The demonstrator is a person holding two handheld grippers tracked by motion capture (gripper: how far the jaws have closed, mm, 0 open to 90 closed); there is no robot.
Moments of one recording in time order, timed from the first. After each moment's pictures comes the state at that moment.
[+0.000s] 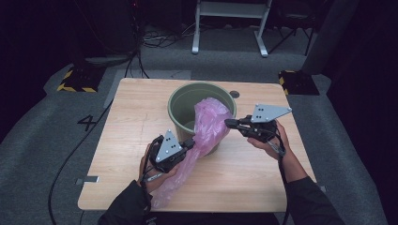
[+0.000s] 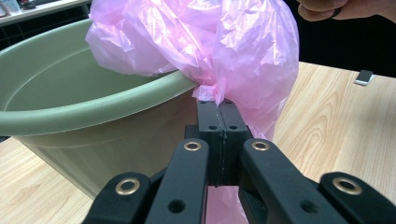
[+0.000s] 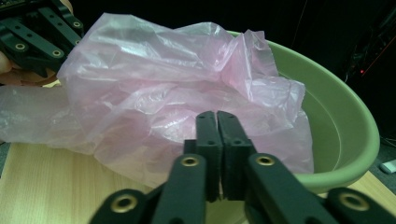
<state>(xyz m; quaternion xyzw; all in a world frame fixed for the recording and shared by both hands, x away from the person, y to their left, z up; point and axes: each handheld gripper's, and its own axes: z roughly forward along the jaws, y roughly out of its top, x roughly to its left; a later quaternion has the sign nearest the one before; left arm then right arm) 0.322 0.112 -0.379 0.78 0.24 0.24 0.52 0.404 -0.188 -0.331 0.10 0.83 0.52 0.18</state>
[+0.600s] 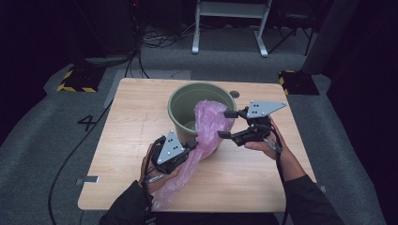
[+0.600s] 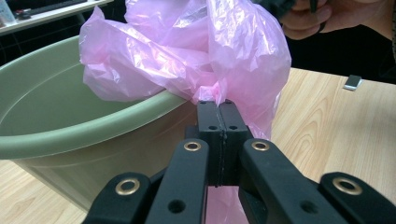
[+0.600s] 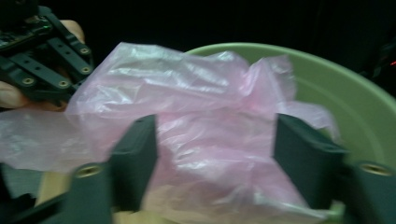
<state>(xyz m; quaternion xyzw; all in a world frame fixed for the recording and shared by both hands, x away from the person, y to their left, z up) 0.316 0.106 -0.371 0.78 0.23 0.24 0.53 0.410 -0.173 -0.330 0.11 0.83 0.53 0.10</state>
